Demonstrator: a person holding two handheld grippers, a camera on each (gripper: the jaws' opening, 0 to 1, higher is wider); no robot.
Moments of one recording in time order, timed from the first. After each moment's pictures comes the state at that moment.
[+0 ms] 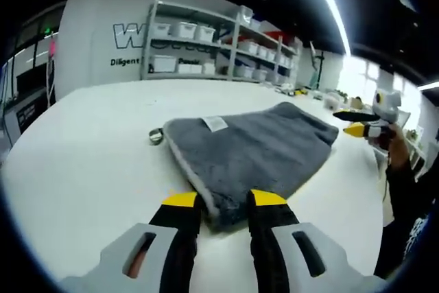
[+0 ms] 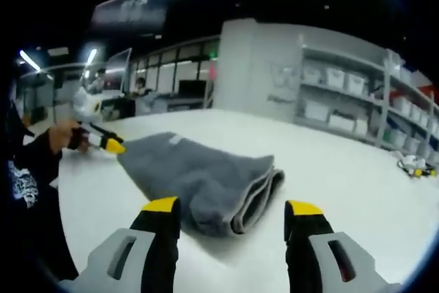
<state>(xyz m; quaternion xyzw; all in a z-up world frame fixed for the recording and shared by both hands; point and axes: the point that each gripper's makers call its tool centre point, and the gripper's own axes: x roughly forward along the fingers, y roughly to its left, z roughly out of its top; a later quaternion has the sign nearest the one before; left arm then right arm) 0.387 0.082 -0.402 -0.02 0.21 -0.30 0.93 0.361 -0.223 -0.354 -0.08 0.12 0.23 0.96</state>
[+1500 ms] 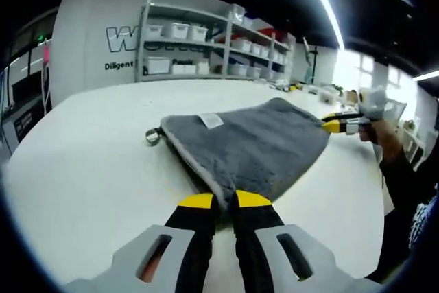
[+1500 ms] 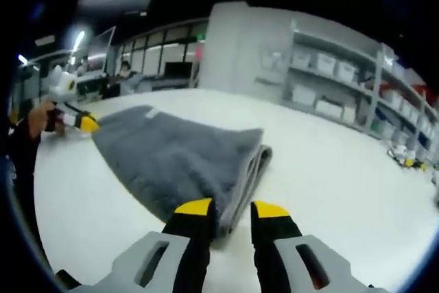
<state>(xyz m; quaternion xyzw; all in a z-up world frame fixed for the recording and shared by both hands) 0.380 0.081 -0.405 0.01 0.21 -0.32 0.93 0.377 -0.234 -0.393 -0.10 0.17 0.18 0.96</state>
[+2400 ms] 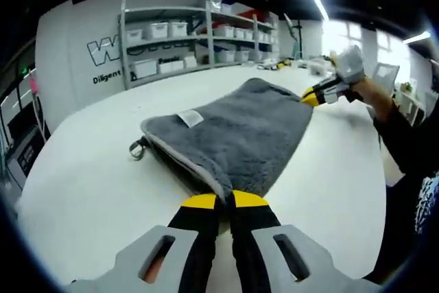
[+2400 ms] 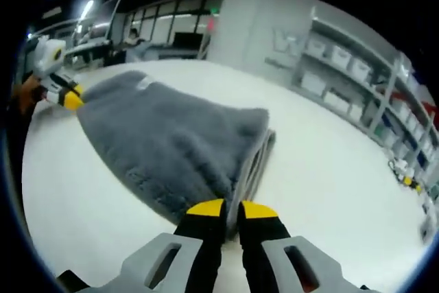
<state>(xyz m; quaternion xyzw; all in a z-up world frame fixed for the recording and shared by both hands) 0.358 0.071 -0.406 0.11 0.21 -0.33 0.91 0.404 -0.229 -0.410 -0.19 0.24 0.19 0.93</state>
